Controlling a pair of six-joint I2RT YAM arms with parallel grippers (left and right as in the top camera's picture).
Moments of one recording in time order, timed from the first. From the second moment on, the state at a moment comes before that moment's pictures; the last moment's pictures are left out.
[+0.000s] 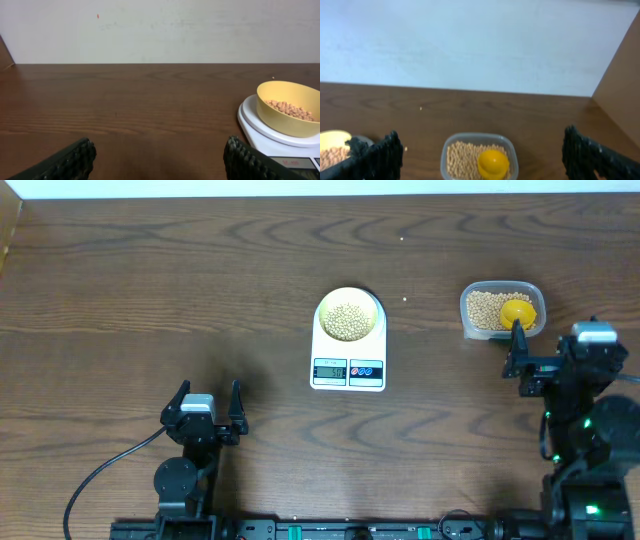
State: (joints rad) left arm -0.02 0.01 0.02 -0.11 0.02 -0.01; right arm -0.03 0.57 0.58 -0.10 0.02 -0.06
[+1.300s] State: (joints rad) left arm -0.02 0.01 0.02 -0.11 0.02 -0.01; right arm -0.02 0.13 0.01 0.17 0.02 0.15
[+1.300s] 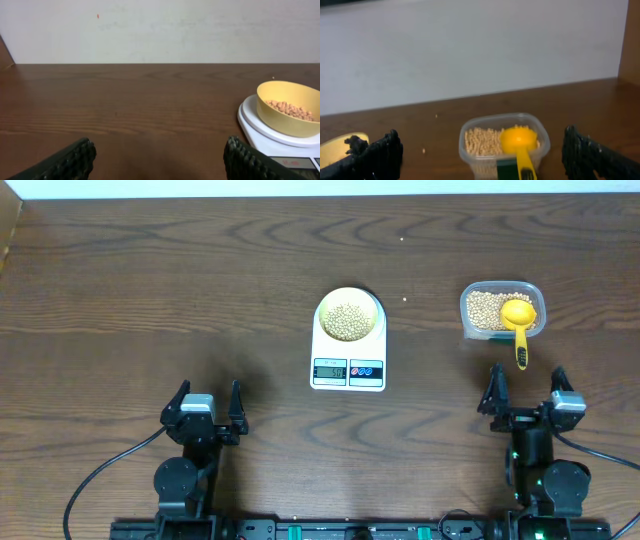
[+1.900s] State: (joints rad) left arm -0.02 0.01 0.02 -0.11 0.02 -0.01; right arm -0.03 0.01 0.01 -0.07 0.02 0.08
